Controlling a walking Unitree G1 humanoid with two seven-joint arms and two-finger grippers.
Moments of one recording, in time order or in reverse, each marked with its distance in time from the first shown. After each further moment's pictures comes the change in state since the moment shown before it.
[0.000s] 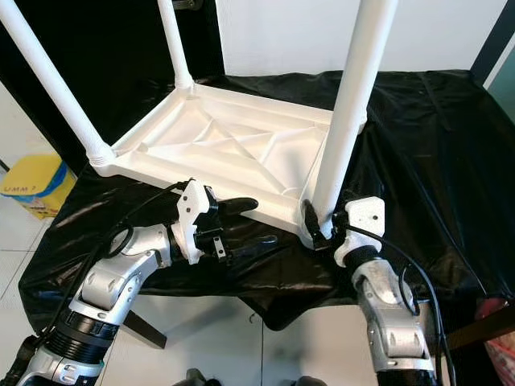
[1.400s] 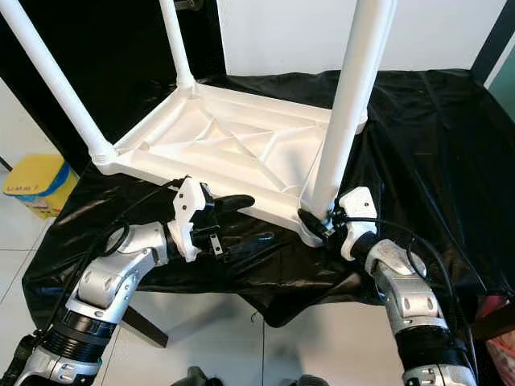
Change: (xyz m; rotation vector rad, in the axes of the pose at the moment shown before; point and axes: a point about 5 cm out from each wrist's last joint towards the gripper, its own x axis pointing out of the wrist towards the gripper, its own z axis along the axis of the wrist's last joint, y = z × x) left arm -0.004 0.003 0.002 0.007 0.003 0.016; right arm 0.023 -0.006 -0.021 -0.005 0.084 0.189
